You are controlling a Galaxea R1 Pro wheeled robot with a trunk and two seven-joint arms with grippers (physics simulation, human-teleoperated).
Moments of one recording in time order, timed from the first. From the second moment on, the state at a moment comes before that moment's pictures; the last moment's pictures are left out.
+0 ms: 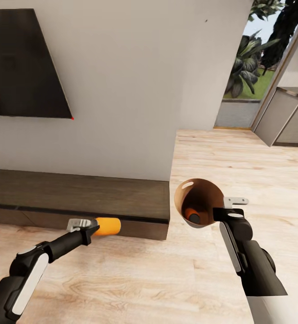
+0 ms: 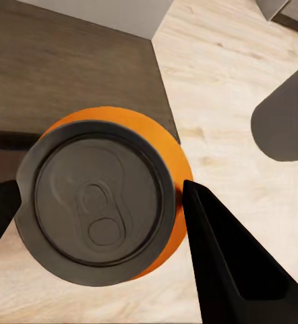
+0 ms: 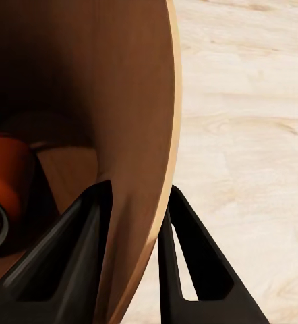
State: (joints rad) left arm -0.30 0.23 0.03 -1.47 0.39 0.60 -0.48; right arm -0.54 -0.04 0.02 -1.47 -0.01 0.88 -0.36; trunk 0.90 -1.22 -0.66
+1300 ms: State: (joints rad) left arm -0.30 0.04 -0.04 -1.50 0.52 0.64 -0.73; right arm -0.51 -0.04 0.02 -1.28 -0.02 0.81 -0.36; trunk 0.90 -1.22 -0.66
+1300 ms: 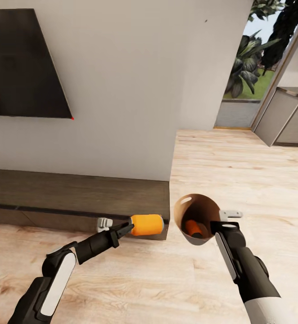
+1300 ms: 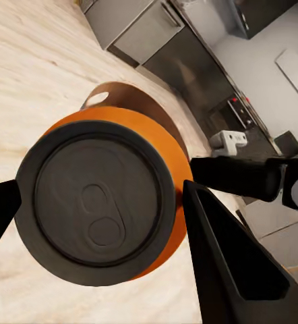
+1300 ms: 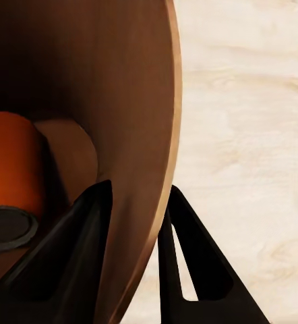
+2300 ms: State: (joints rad) left arm -0.30 -0.03 -0.11 -1.50 0.51 0.64 -0.73; right arm -0.51 -0.04 0.02 -1.10 -0.01 0.69 -0.36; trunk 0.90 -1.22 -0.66
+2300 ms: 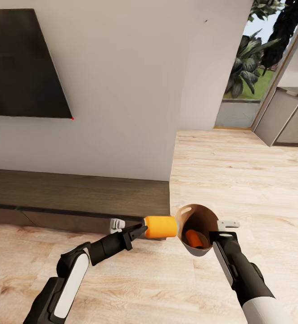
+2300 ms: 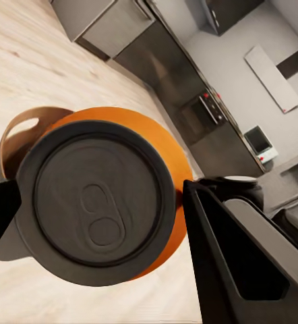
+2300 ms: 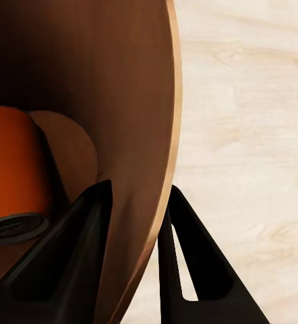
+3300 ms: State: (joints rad) left arm -0.30 -0.14 -0.21 -1.47 0.50 0.63 -0.54; right arm -0.51 -0.02 0.02 -1.07 -0.01 0.69 -0.37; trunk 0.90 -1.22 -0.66
